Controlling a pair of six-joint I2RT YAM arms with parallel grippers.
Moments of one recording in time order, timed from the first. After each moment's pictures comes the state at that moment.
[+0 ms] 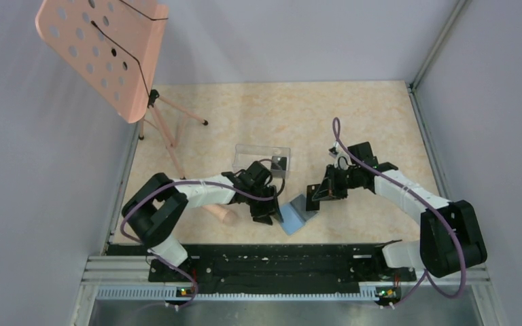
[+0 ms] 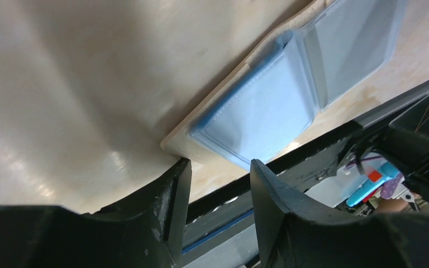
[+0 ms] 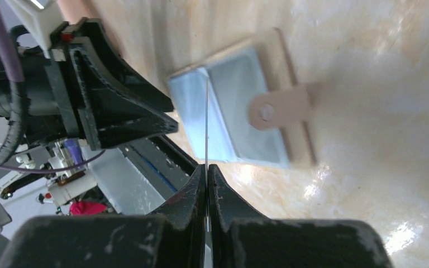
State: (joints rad) left arm -0.81 1.58 0.77 -0.31 0.35 -0.96; right arm 0.30 1.31 0.68 -0.44 -0.69 0.44
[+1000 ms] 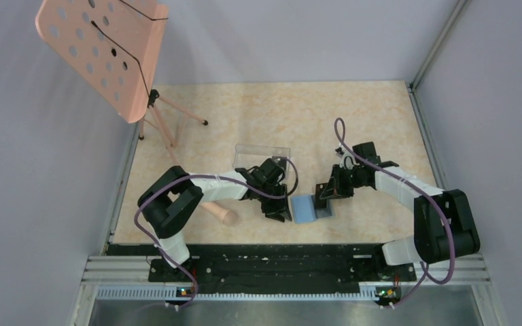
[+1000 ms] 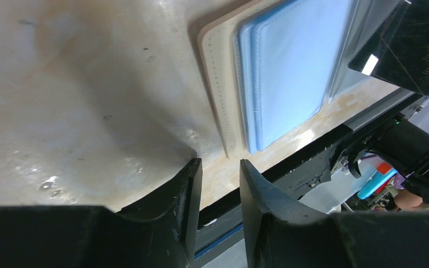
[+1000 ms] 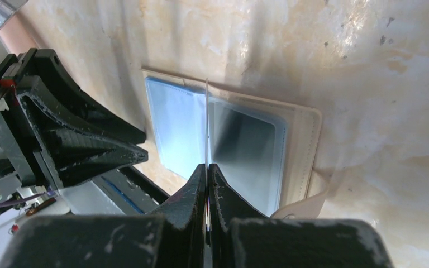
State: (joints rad) left arm -0.86 1.75 0.94 -0.28 0.38 -0.91; right arm 0.21 1.38 0.69 -0.43 -0.61 0.34
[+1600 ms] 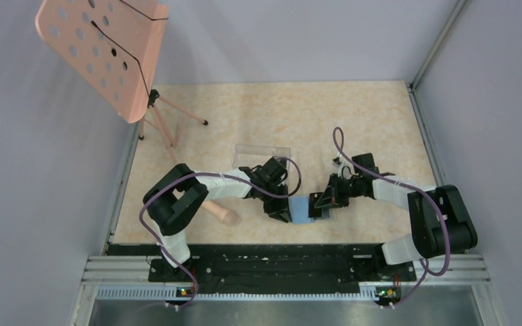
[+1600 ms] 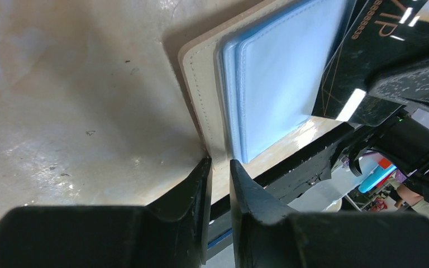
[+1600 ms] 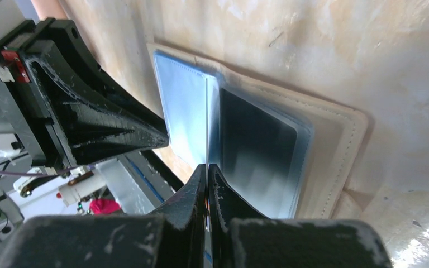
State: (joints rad) left arm -0.86 1.81 0.99 -0.30 0.40 -0.90; right arm 0.21 1.43 0.55 -0.23 -0.77 0.41
